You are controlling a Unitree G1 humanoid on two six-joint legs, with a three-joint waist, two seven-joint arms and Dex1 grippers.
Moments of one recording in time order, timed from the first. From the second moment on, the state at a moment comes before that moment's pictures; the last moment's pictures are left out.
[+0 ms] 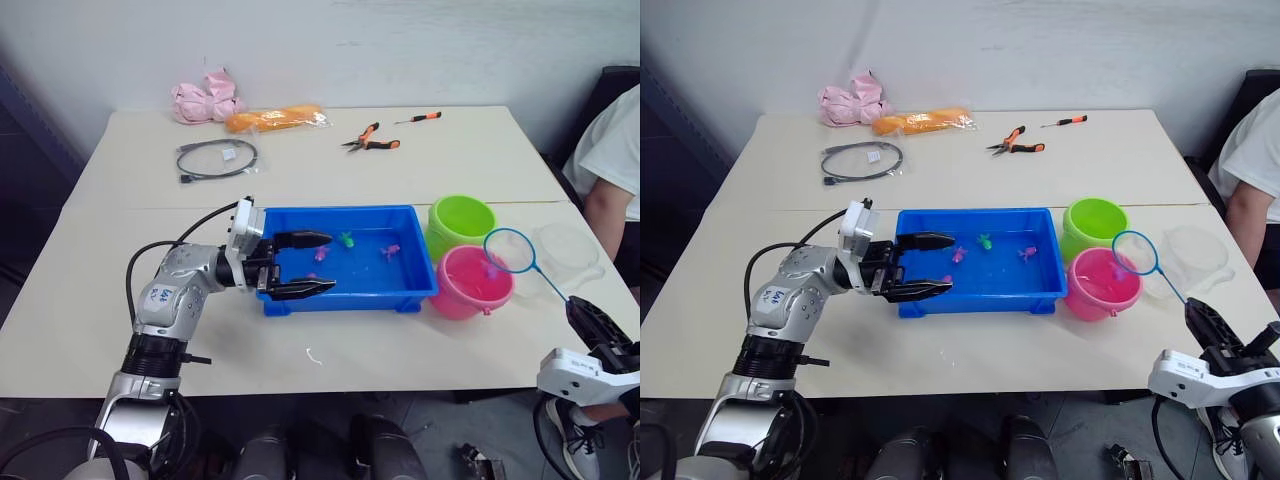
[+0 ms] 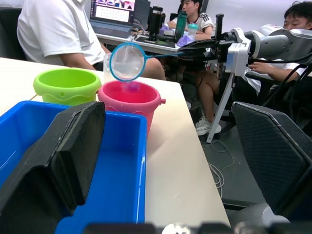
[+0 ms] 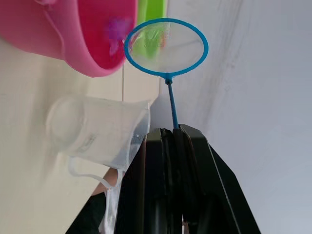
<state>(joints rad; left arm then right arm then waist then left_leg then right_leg) -0.57 0.41 -0.02 0.09 -0.54 0.36 -1.22 0.57 -0.63 -0.63 -0.48 -0.74 -0.35 0.23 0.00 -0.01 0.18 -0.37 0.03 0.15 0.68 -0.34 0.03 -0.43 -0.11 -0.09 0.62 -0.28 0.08</state>
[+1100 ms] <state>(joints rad) -0.50 0.57 0.07 0.11 -0.51 0.31 -1.17 -0.31 -0.68 -0.26 -0.64 1.21 1.41 -0.04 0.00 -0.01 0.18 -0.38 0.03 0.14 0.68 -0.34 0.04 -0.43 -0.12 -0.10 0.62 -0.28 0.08</state>
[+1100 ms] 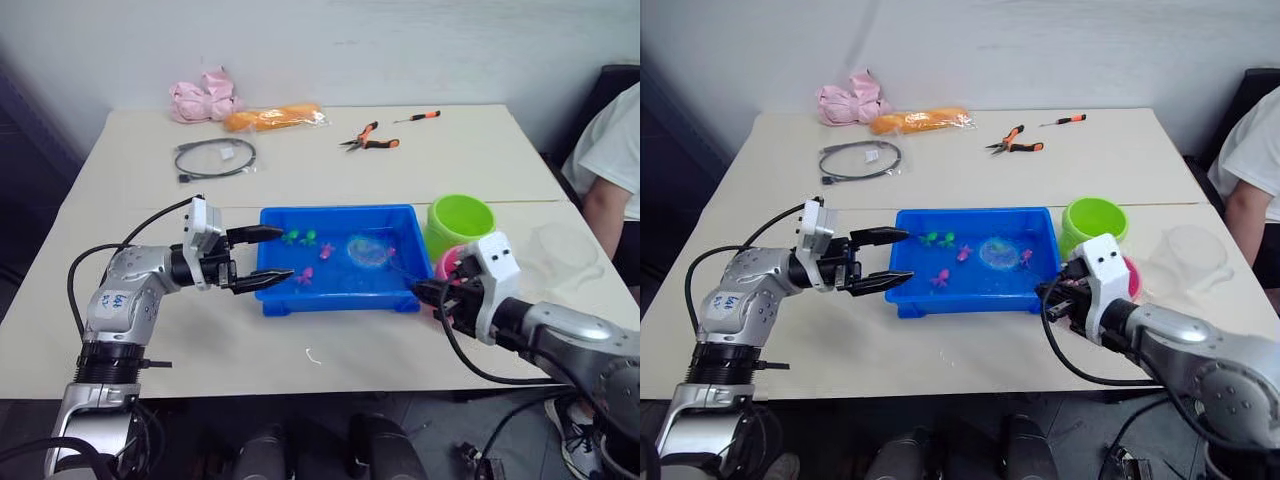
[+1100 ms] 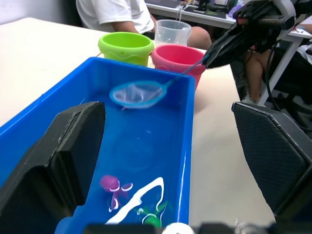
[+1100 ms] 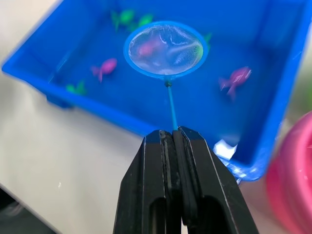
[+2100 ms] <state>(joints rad) -0.49 0.63 0.07 0.05 -0.48 0.31 -1.09 -0.54 -0.68 -0.16 -0.36 1.25 1.56 -0.33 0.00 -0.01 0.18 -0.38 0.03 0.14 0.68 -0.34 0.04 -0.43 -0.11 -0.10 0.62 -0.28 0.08</state>
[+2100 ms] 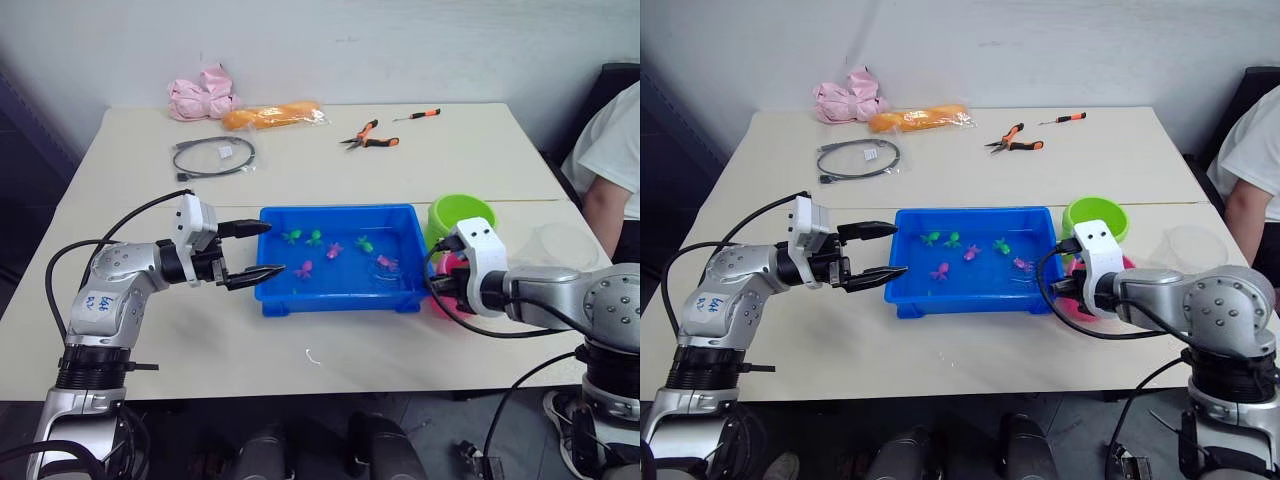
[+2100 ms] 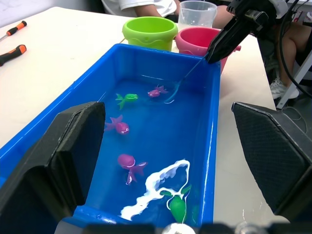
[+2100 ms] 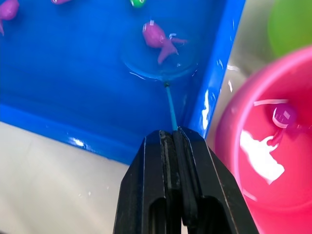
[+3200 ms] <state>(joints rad) -0.61 0.54 -0.01 0.17 -0.49 0.31 -1.20 0.47 -0.78 -0.92 -0.86 0.84 0.91 0.55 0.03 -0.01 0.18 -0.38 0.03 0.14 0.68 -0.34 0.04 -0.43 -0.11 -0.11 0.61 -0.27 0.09</state>
